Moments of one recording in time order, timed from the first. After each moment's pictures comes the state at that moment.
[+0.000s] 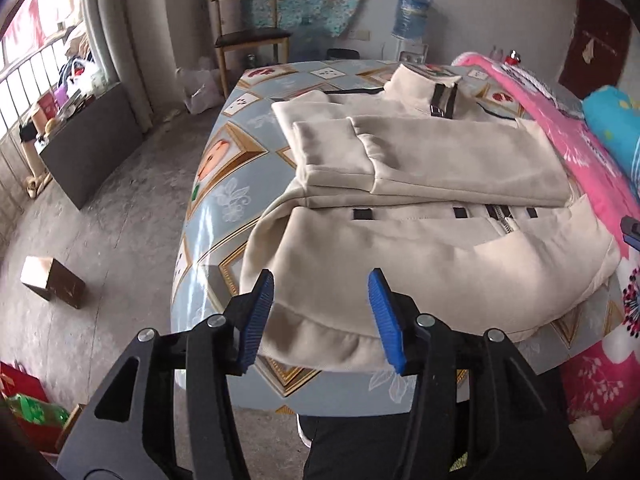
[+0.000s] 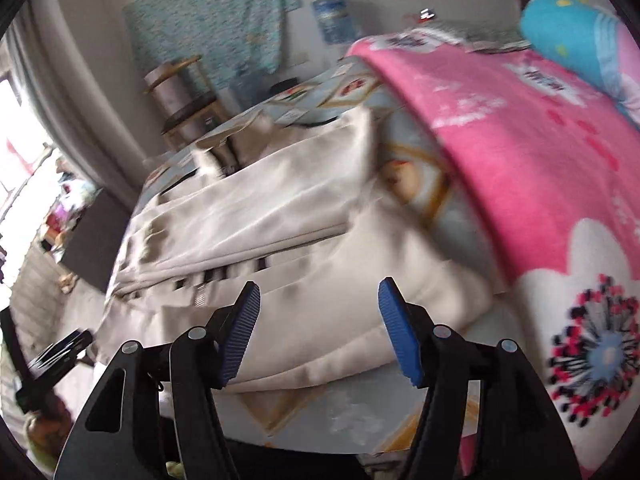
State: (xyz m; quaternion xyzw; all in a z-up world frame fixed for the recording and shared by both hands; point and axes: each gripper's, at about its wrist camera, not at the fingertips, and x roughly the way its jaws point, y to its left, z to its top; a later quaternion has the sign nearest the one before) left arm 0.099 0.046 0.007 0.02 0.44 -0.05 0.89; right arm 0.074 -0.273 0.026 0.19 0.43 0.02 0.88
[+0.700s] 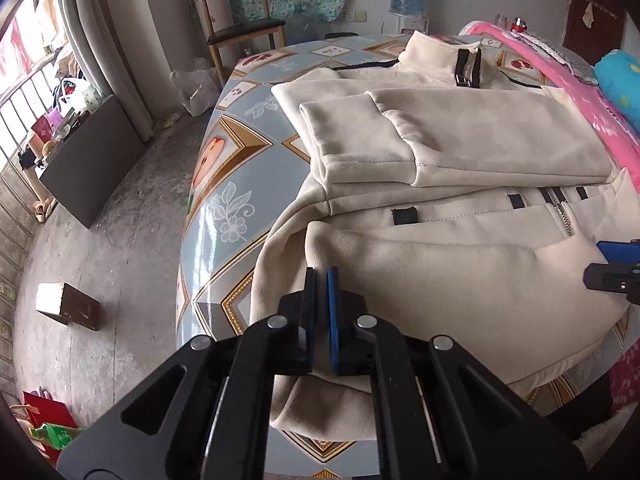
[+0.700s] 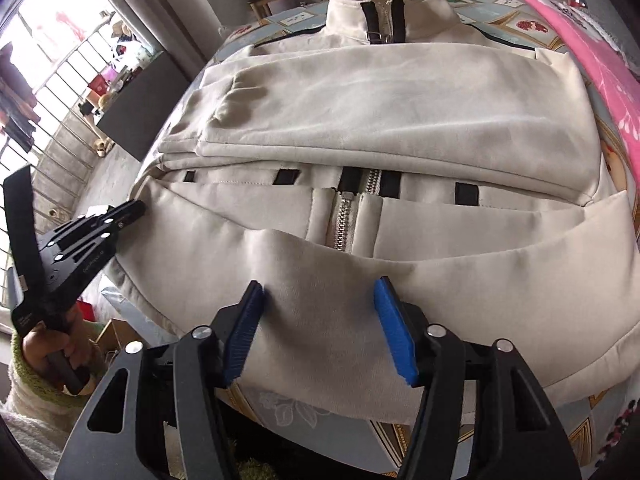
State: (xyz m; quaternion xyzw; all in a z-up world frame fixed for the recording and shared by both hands) left arm 0.137 0.057 -0.023 0.06 0.45 -0.04 0.89; right arm 0.127 -0.150 -0.028 0.06 0.55 0.11 0.83
